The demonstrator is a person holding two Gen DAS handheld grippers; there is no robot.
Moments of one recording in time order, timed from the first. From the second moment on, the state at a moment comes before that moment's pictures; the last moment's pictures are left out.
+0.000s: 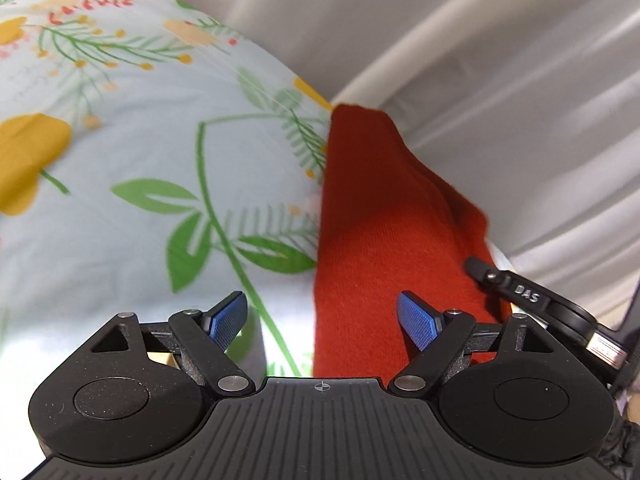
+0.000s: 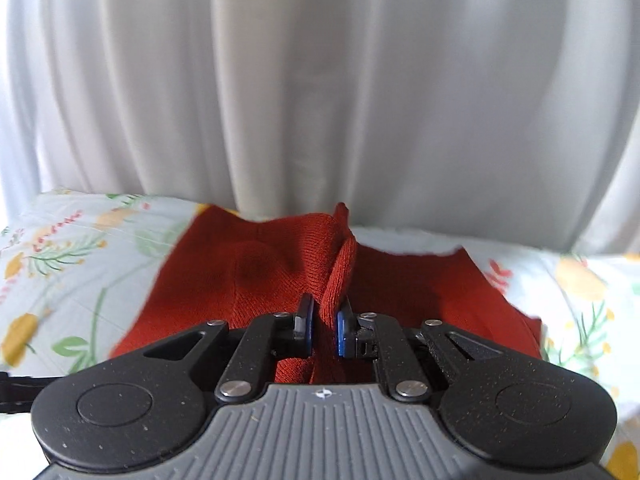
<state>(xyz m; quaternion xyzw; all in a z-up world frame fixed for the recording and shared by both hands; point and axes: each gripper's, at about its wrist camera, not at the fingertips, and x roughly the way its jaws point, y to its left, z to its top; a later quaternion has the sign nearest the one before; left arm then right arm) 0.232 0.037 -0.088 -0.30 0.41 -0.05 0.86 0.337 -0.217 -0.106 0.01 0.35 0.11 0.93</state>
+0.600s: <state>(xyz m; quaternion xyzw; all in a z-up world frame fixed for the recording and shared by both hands) 0.197 -0.010 -0.090 -0.16 0.43 -0.06 0.89 0.289 -0.284 -0.156 0.34 0.42 0.22 0.81</state>
